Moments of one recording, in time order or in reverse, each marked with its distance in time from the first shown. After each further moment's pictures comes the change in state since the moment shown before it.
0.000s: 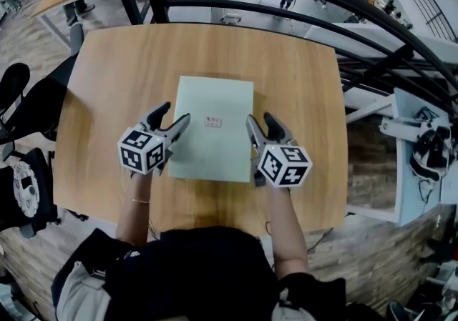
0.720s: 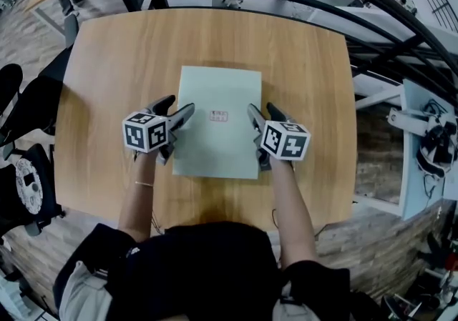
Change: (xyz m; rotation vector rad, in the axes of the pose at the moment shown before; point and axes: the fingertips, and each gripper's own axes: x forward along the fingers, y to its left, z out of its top) left arm 0.045 0.043 -0.053 -0.222 0.144 -0.034; right arm 0.065 -0.042 -0.060 0.080 0.229 -0.062
